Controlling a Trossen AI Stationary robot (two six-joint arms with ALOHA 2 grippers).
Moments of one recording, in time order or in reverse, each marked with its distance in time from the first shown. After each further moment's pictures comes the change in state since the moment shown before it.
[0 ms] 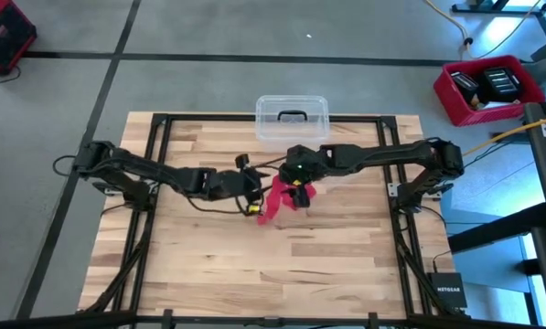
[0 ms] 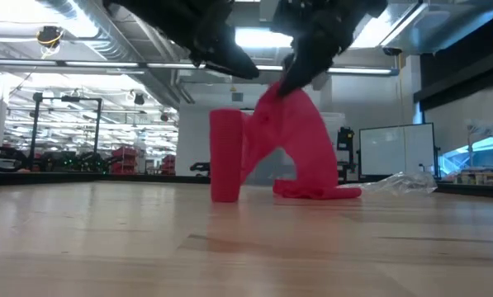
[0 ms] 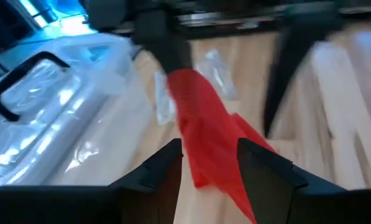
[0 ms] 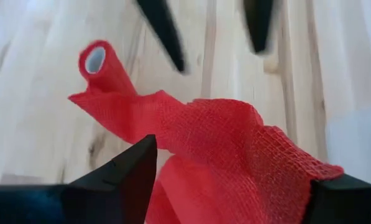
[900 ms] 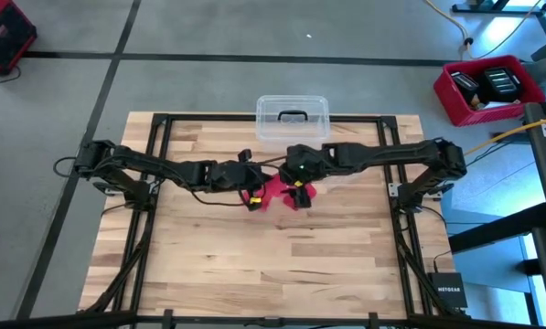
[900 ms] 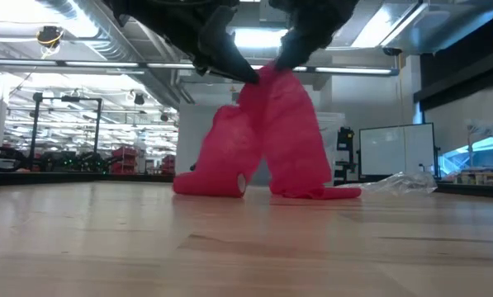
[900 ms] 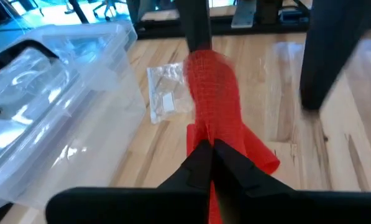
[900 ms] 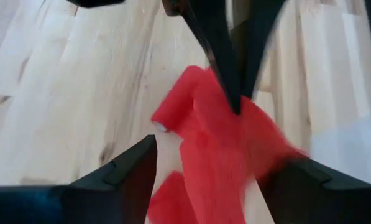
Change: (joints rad) left arm 0.067 0.001 0.000 -0.022 0.134 -0.011; right arm 0.033 -0.015 0.134 -0.143 0.034 -0.002
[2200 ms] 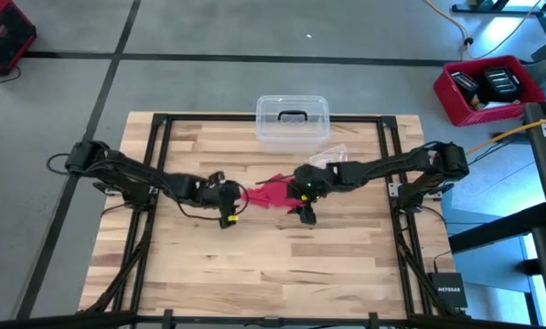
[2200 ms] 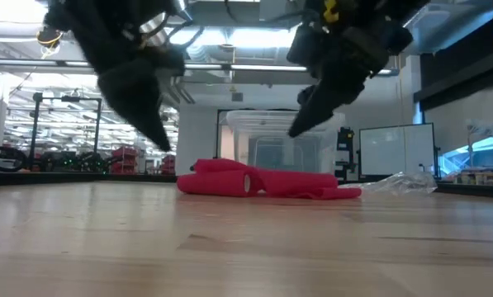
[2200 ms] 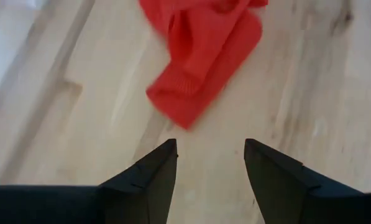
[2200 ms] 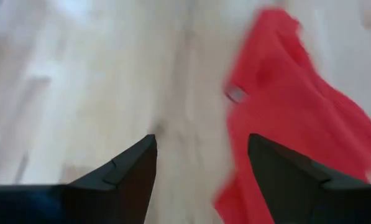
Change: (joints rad) left arm -0.135 -0.076 -0.190 -0.415 -0.011 -0.406; right arm 0.048 -0.008 -0.455 0.505 -0.167 0.204
